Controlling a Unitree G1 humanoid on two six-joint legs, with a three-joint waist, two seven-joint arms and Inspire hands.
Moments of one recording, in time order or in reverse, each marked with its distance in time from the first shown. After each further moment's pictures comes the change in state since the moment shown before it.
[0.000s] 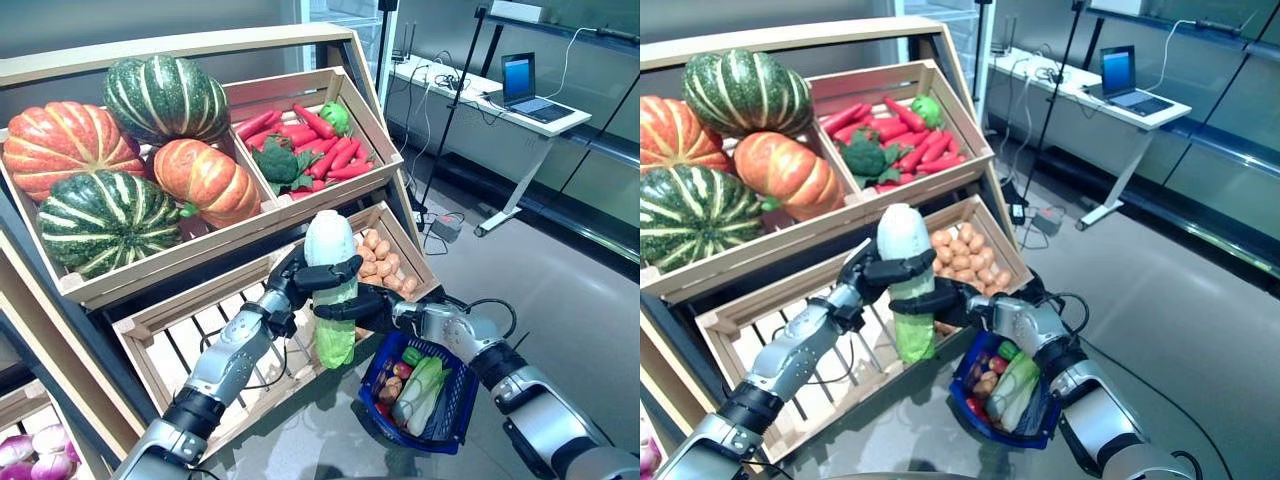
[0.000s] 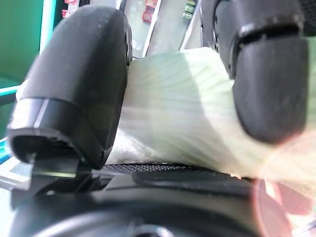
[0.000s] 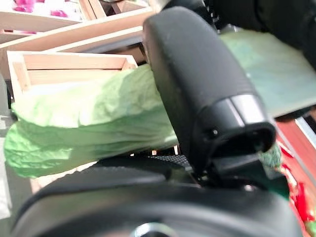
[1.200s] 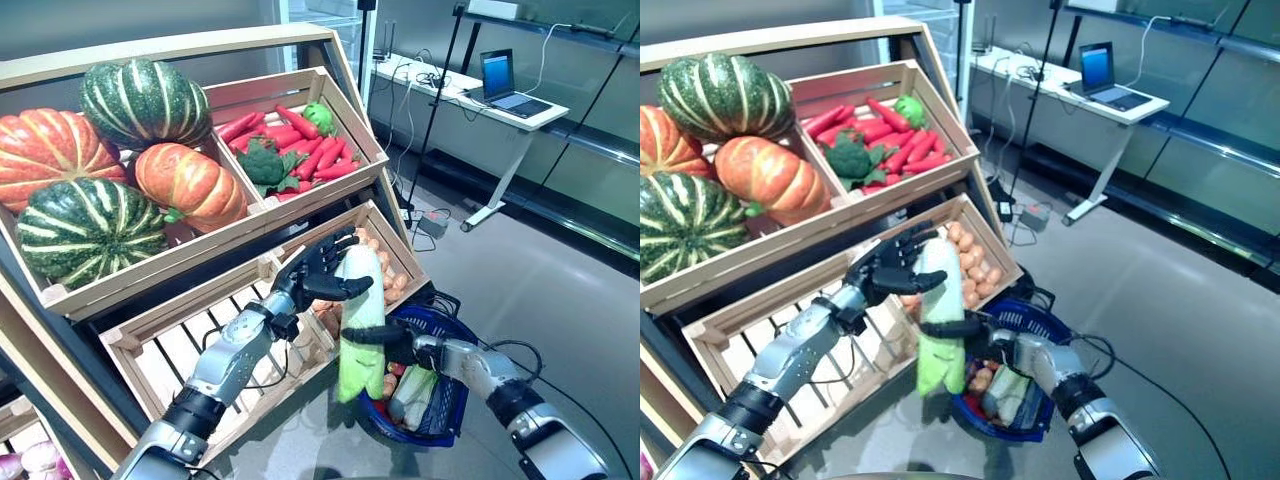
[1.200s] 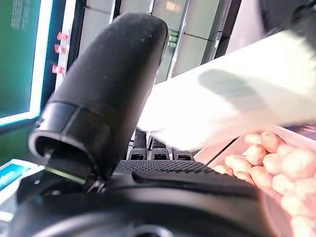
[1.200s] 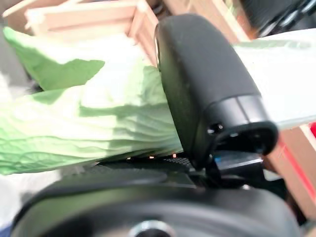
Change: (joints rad) left arm 0.000 0.013 0.010 -0.058 0.095 0.018 -0.083; right arm 0.264 -0.095 -0.093 0.029 -0.087 -0.020 -0.045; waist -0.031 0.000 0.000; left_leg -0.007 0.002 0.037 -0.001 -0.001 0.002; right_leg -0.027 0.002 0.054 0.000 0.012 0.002
